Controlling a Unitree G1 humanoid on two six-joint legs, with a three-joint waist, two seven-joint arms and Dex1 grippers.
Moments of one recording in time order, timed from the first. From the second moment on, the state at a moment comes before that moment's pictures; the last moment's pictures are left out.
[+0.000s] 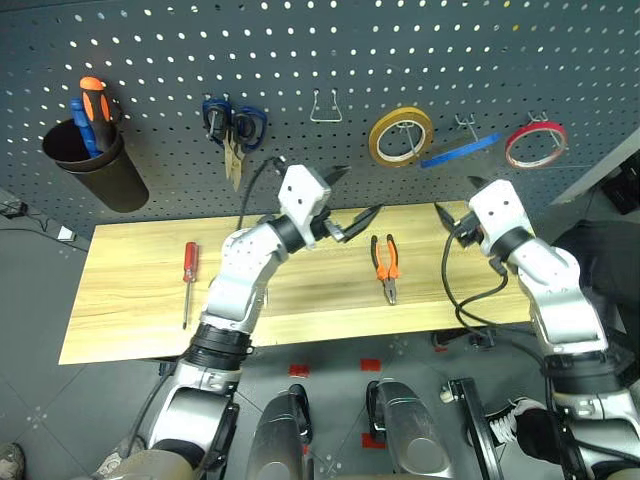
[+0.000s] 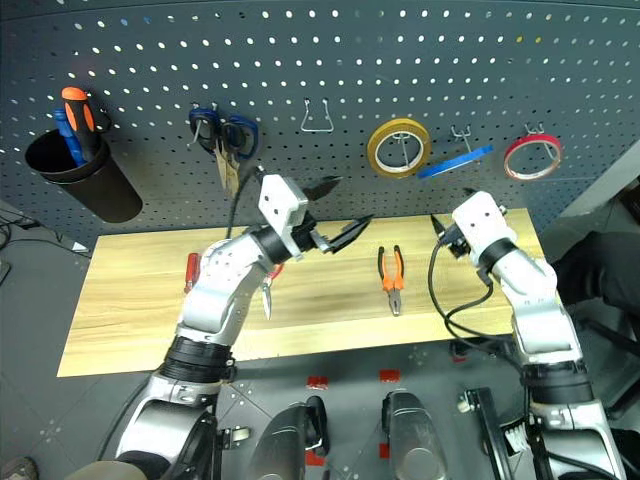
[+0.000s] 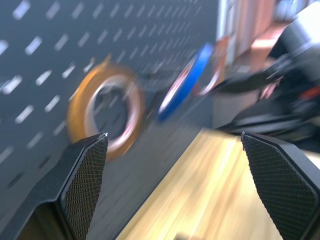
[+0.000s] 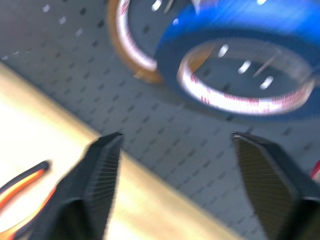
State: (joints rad) left arm -0.59 0.31 -0.09 0.13 -0.20 0.05 -0.70; right arm -0.35 -0.47 -0.02 -0.11 -0.05 0.23 0.41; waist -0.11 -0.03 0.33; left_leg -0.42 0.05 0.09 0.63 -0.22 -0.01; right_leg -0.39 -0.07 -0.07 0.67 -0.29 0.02
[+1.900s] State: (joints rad) left arm -0.54 0.70 -0.08 0.39 -0.11 -0.09 -1.07; right arm -0.74 0.06 0.02 0.50 -0.06 0.84 -0.04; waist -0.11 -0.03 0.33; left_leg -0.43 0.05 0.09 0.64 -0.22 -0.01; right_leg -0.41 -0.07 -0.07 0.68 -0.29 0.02
